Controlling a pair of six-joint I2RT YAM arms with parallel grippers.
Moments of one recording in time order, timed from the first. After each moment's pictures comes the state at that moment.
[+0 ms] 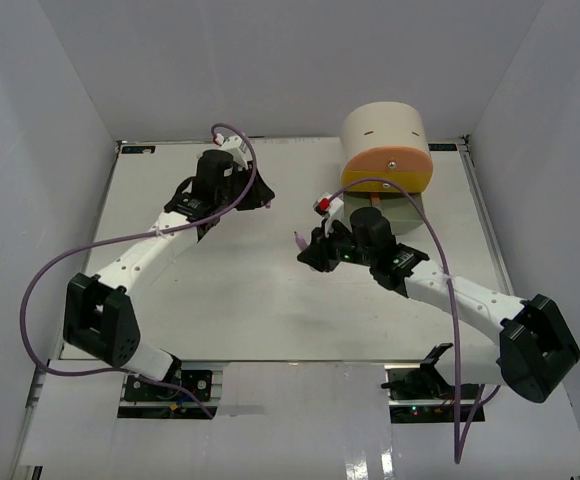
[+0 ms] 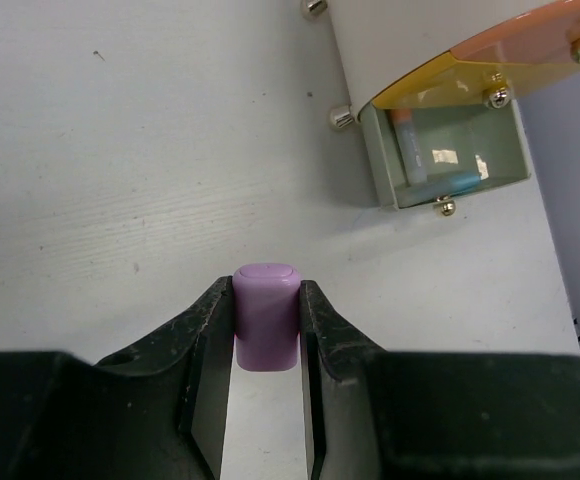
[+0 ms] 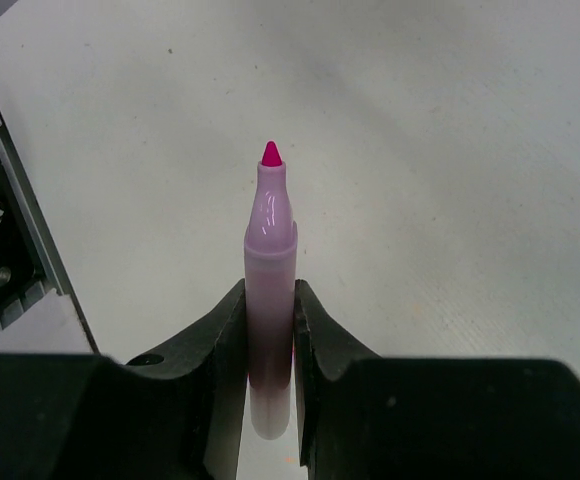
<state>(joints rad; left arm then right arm) -0.45 1.51 1.25 -0.23 0.16 -0.46 0.73 1.25 0.77 0.06 -0.38 0.15</state>
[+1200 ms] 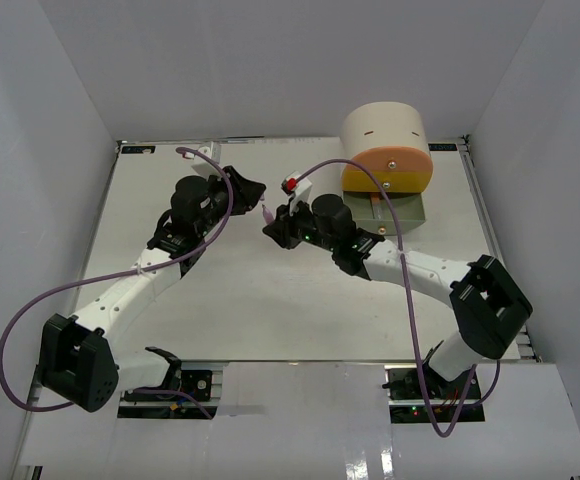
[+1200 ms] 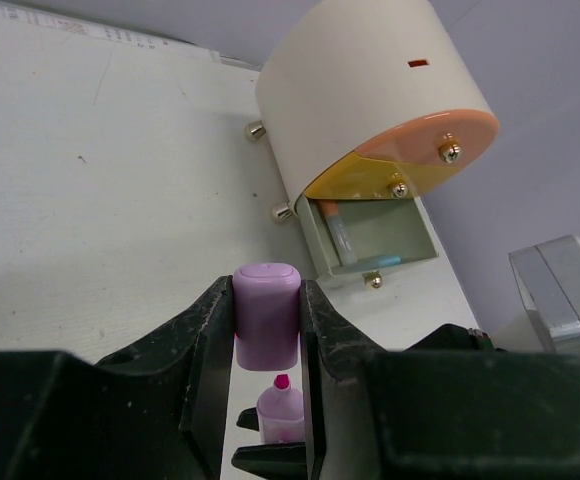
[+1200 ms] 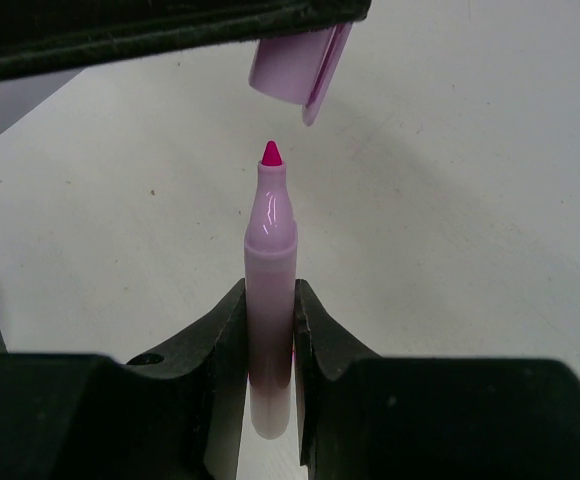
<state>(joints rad) -0.45 1.24 0.93 0.18 0.09 -0.58 0.85 1.56 1.01 0.32 -0.16 0.21</state>
